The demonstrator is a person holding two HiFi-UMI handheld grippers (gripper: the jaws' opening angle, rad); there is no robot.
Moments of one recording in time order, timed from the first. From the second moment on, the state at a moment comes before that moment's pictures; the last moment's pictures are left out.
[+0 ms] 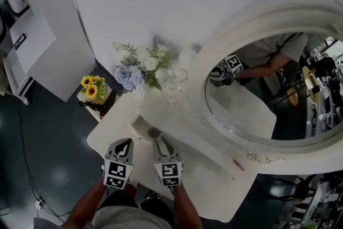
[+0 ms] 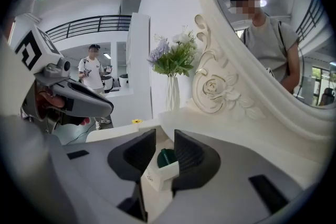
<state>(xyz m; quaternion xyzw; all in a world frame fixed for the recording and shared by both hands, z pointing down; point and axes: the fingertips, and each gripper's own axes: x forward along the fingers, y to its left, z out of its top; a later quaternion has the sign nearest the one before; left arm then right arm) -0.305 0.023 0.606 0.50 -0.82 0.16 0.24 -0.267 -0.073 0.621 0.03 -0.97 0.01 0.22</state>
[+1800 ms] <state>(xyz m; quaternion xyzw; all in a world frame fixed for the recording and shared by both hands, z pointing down) -0.031 -0.197 0.536 0.74 -0.64 0.18 0.13 0.092 -0.256 0.540 0.38 -0.91 0.01 0.18</state>
